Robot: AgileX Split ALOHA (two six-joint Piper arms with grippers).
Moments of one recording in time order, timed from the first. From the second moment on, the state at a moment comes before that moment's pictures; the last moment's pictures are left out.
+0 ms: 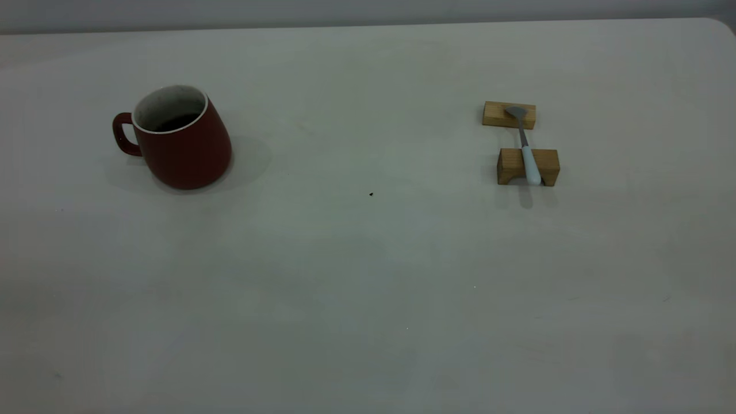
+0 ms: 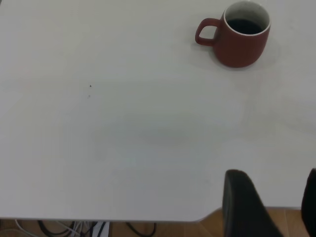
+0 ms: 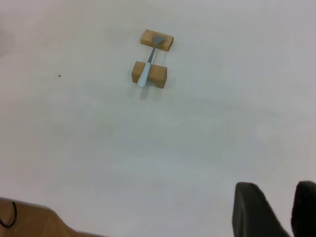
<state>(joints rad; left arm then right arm) -0.05 -0.02 -0.49 0.08 1.13 -0.08 0.12 0.02 -0.47 0.05 1.13 -0.09</state>
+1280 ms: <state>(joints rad) -0.05 0.06 -0.54 0.08 1.13 -0.08 0.12 0.02 -0.47 0.05 1.13 -0.09</state>
